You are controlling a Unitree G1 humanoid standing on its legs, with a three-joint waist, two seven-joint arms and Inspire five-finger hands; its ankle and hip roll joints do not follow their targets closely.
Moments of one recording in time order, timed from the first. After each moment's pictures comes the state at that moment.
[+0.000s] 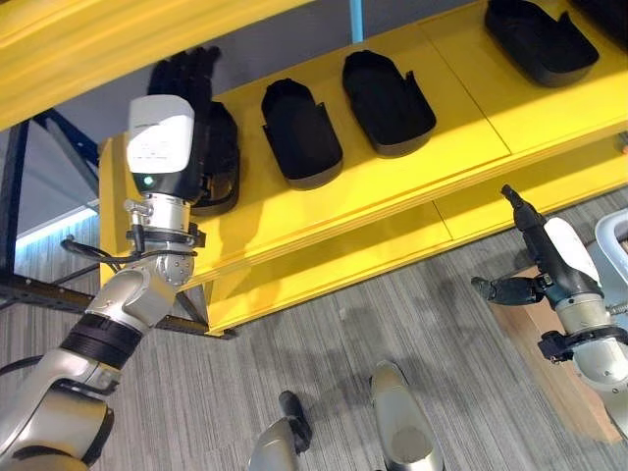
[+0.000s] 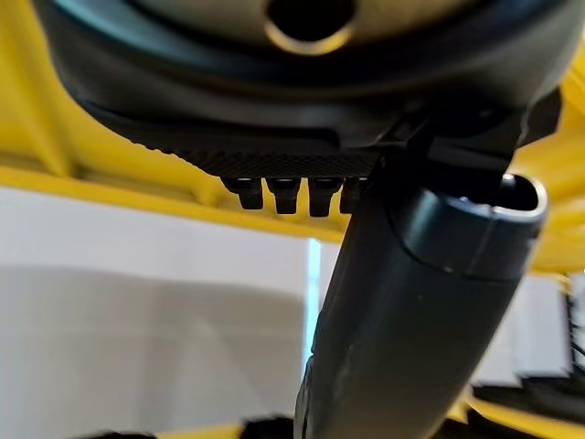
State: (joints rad) left arm -0.70 0.88 -0.52 0.31 0.40 0.00 0.63; right arm 0.11 -0.95 0.00 -0.22 -0.04 0.00 -0.21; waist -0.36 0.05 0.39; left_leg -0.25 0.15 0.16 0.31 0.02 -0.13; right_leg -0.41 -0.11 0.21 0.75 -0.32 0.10
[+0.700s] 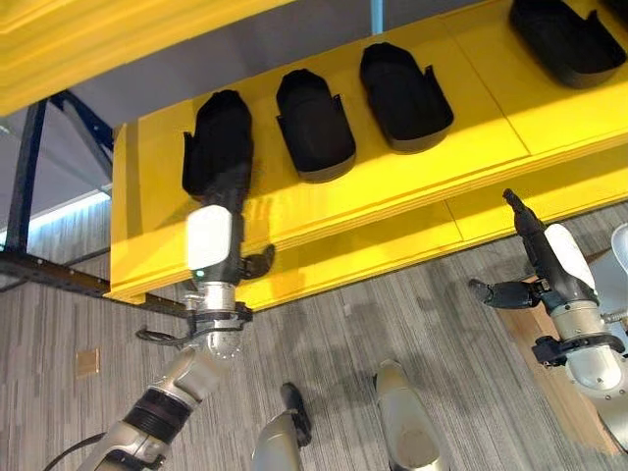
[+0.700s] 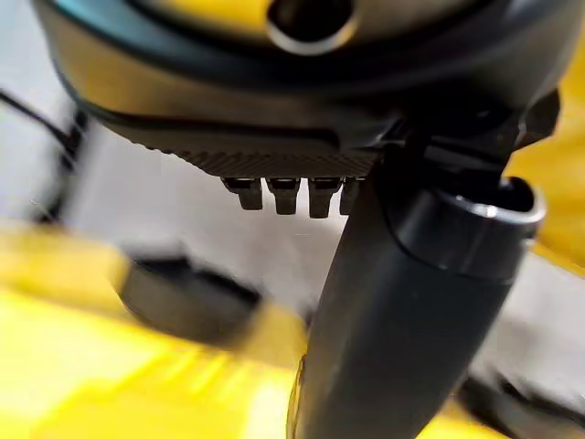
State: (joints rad) left arm -0.29 0.61 -0.30 0.15 0.41 0.06 0.80; right arm 0.13 -0.88 0.02 -0.22 -0.04 -0.02 -0.28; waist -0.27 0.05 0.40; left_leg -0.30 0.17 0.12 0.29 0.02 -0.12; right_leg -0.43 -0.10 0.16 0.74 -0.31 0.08
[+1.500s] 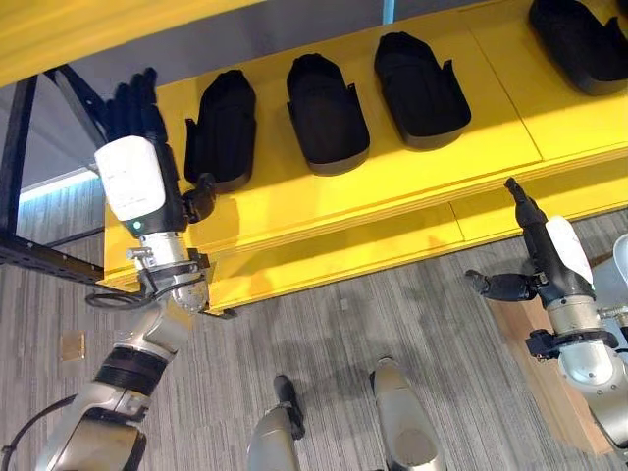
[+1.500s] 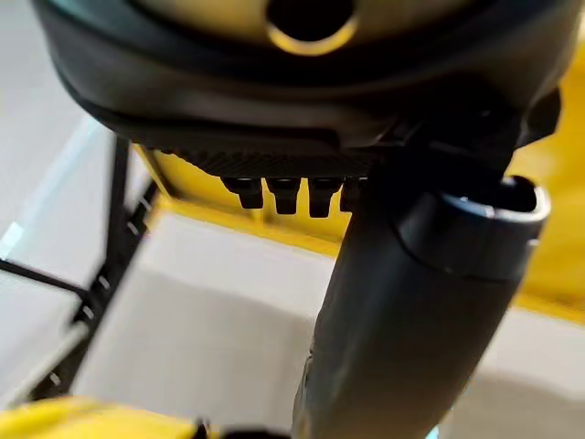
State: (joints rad) left arm -0.53 0.71 -0.32 0.34 0.46 0.08 0.83; right arm 0.07 -0.87 0.04 -0.22 -0.06 -0.01 -0.30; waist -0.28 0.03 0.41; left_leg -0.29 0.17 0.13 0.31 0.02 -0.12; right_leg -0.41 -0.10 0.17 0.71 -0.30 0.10
